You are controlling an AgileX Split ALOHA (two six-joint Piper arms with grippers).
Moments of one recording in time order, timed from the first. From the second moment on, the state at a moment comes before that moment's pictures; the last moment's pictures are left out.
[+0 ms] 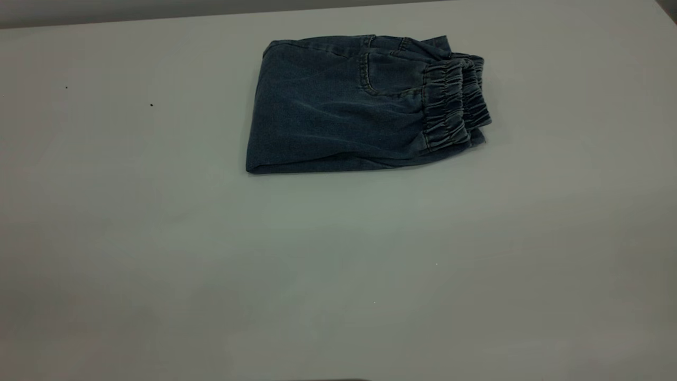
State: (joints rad) left arm -0.58 0.33 -0.53 -0.01 1.15 0.08; right arm 0.20 -0.01 -0.48 0.18 1.15 -0.15
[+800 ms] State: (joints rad) left arm -0.58 0.33 -0.49 -0.06 1.12 0.07; right arm 0.20 -0.01 -0.48 0.18 1.15 -0.15
